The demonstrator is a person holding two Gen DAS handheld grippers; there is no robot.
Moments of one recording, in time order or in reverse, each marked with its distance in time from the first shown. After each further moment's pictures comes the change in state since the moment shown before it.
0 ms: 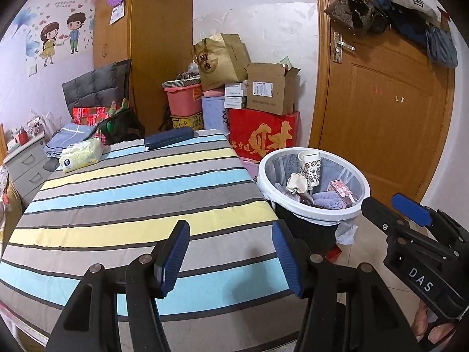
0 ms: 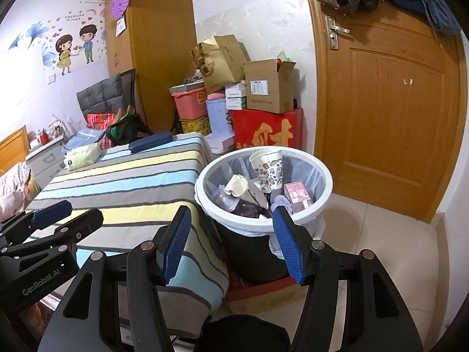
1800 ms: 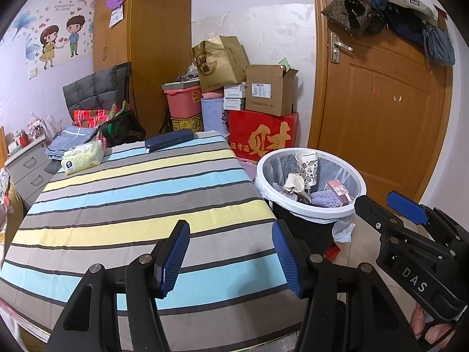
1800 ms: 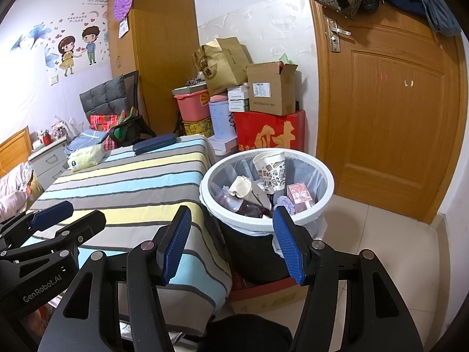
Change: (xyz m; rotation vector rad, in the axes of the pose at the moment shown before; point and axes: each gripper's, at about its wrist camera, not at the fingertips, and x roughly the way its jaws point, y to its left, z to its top) left arm -0.012 -0.002 -0.003 0.002 -0.006 0.002; right arm -0.006 0.007 0.001 -0.003 -0.003 0.009
